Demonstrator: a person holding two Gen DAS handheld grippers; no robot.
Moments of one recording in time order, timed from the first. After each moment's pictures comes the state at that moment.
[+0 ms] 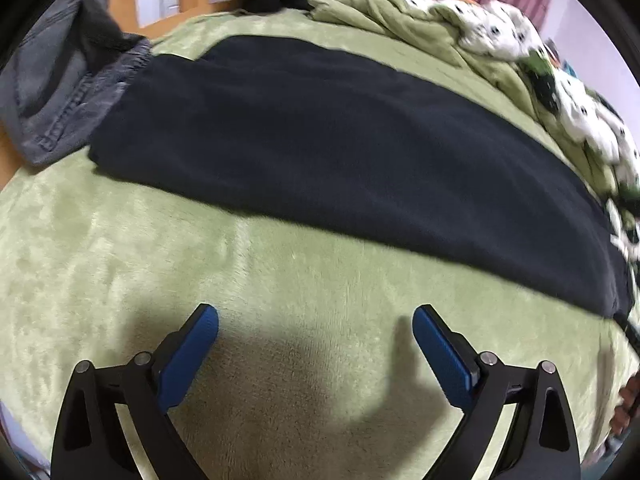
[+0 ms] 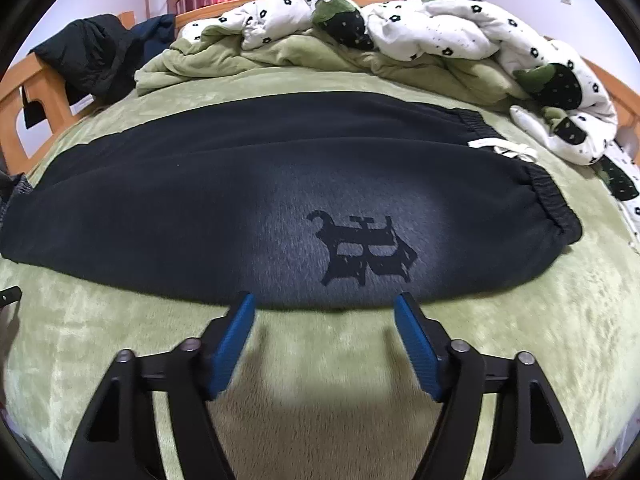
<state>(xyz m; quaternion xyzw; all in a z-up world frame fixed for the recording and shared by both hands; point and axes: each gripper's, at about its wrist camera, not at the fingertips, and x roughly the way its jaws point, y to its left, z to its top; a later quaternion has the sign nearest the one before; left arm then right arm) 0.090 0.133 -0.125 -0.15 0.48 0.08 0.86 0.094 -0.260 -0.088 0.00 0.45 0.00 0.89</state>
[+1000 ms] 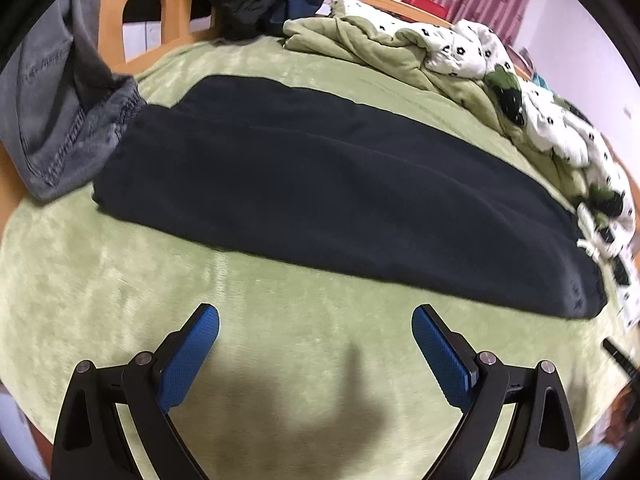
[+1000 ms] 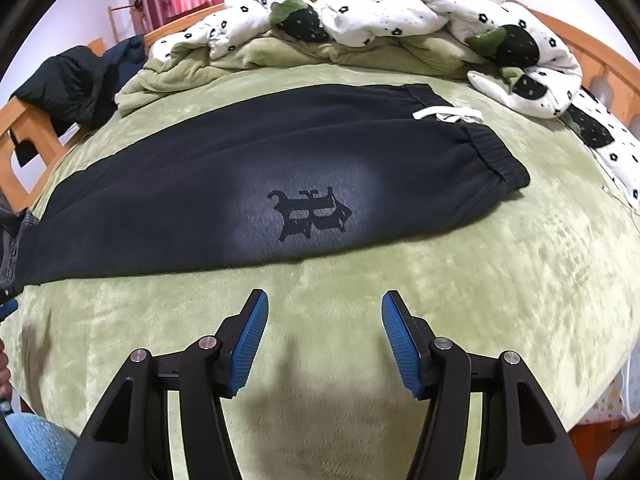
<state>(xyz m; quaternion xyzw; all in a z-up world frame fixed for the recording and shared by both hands) 0.073 0.119 -0.081 -0.13 0.45 0.04 0.88 0.040 -0.296 -0.051 0.07 0.47 -0.04 0.88</state>
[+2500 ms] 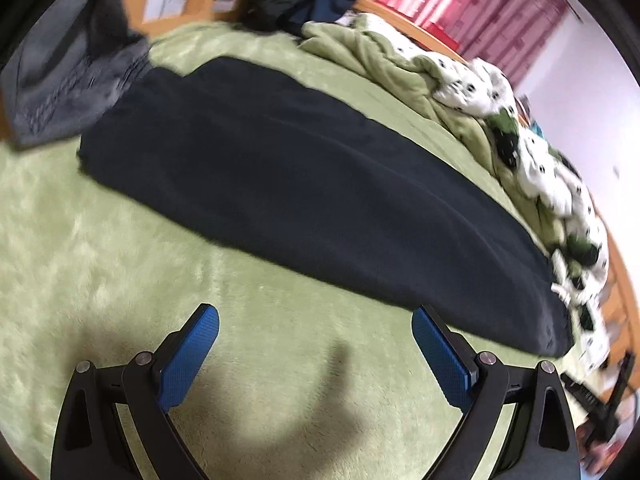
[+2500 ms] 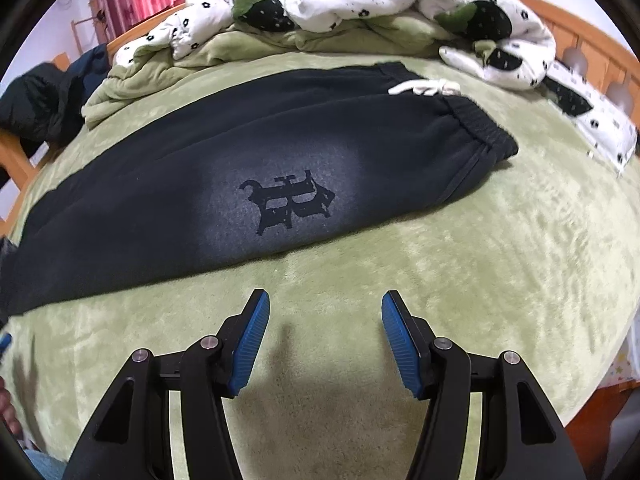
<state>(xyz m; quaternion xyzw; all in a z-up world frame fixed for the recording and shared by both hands) 0.078 0.157 -0.110 -0.26 0.42 0.02 0.87 0.053 -0.295 -0.074 0.10 0.48 -0.10 0.87</state>
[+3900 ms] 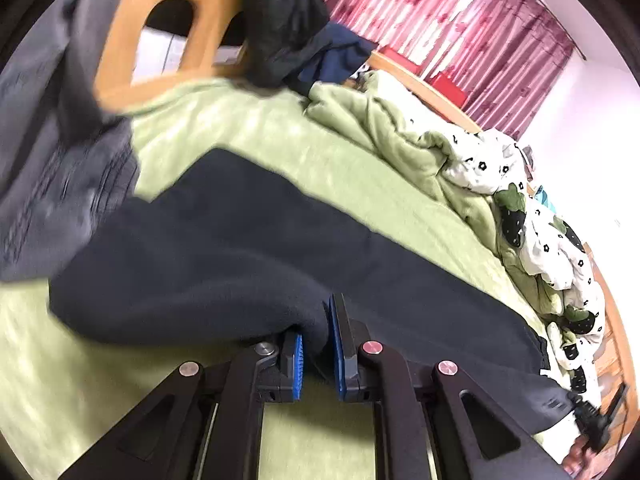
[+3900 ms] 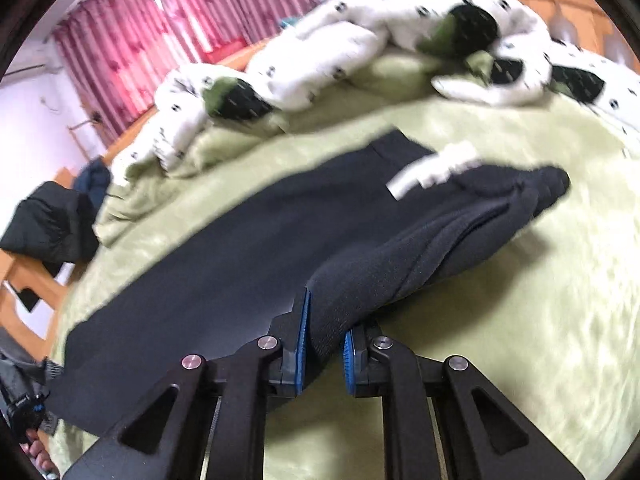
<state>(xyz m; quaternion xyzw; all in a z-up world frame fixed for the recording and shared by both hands) 0.177 0.204 -0.039 -0.25 0.34 0.04 0.90 0.166 -0.372 -0.043 0.23 0.36 -0.07 0.90</state>
